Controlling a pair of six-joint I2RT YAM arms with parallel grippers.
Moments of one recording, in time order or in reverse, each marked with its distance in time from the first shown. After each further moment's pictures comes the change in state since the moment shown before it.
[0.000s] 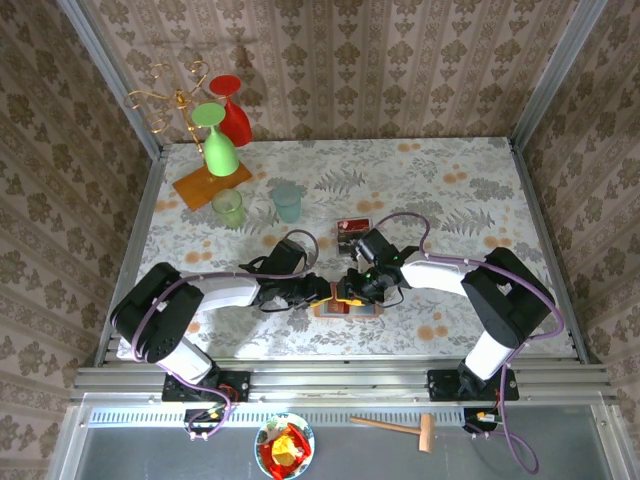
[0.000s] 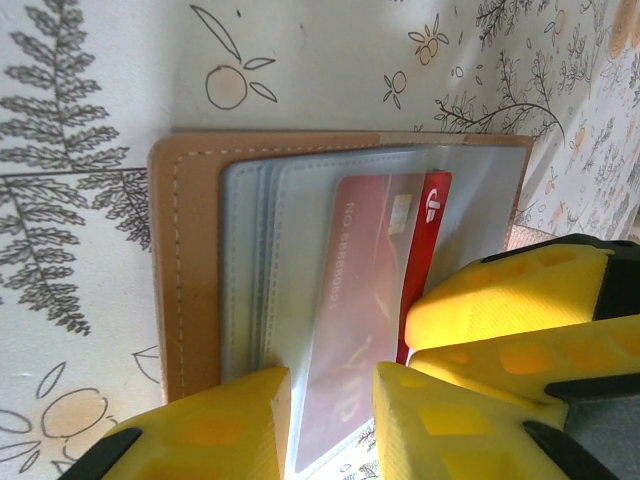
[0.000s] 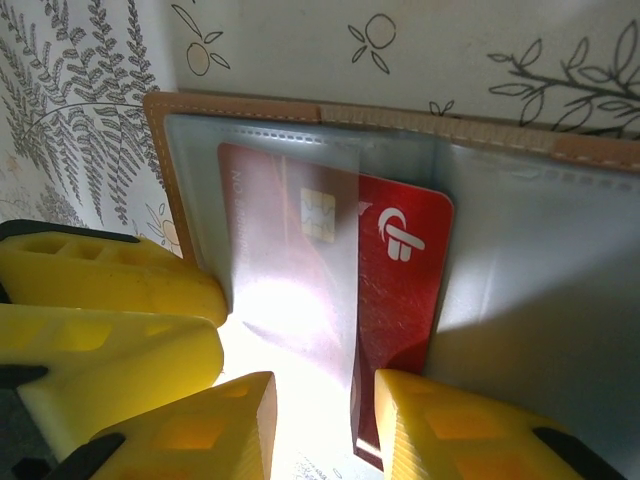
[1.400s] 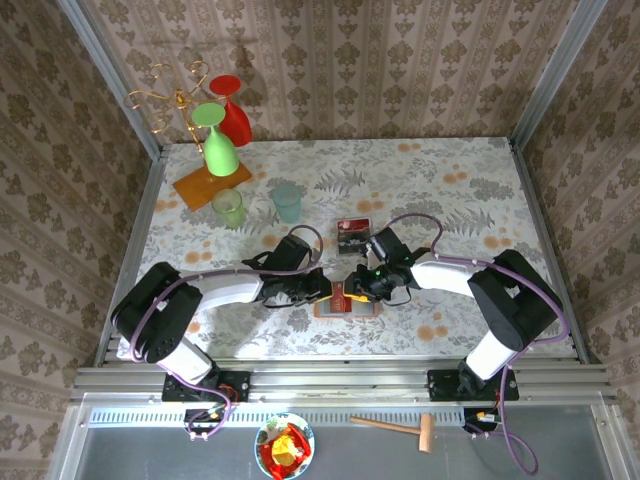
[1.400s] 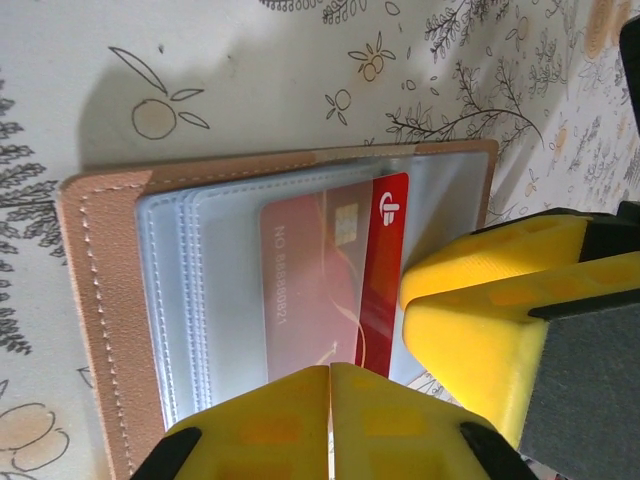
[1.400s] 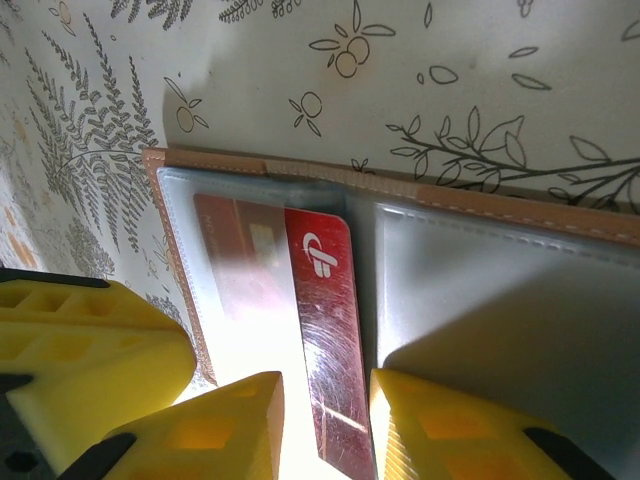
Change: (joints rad) left arm -0.021 0.001 0.065 -0.064 -0.026 0.023; right arm -0.077 -0.036 -0.077 0.093 -0.035 0.015
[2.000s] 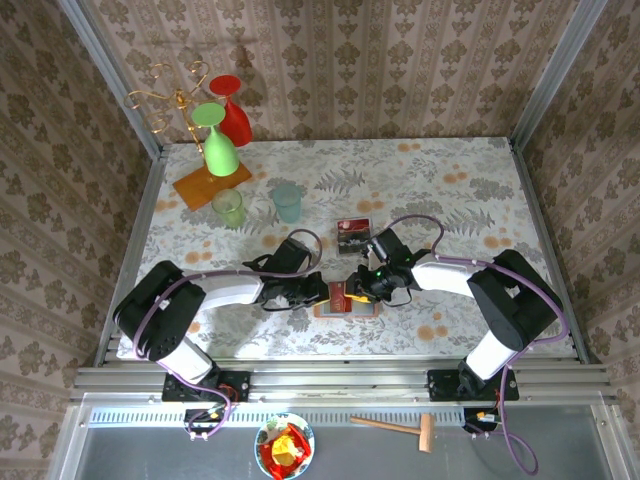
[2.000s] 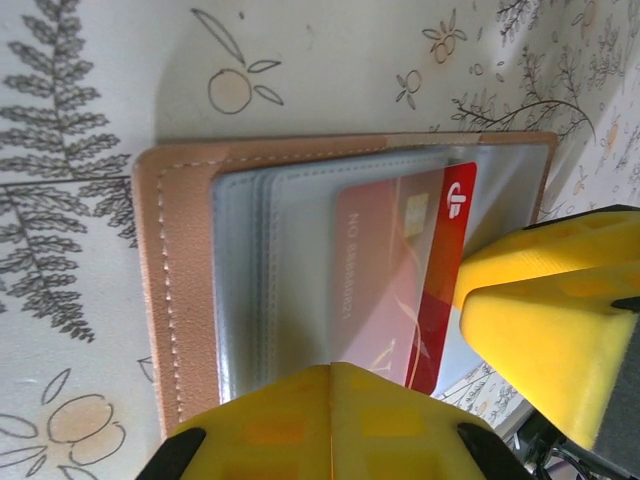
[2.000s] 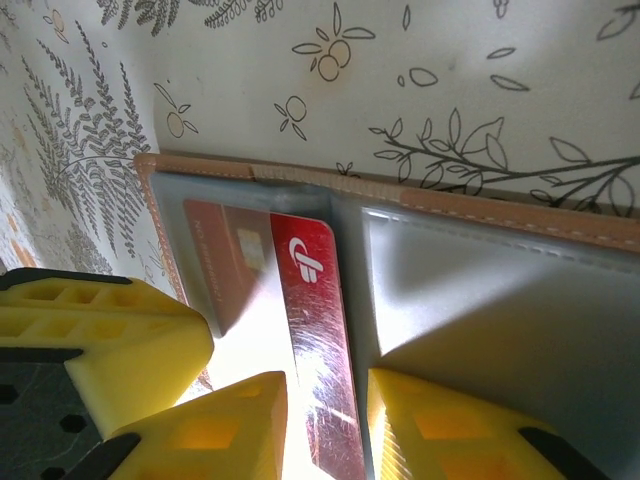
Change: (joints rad) left arm 0.000 0.015 -0.027 -0.004 -0.016 0.004; right arm -0.003 0.000 -0.019 0.028 -0.001 0.013
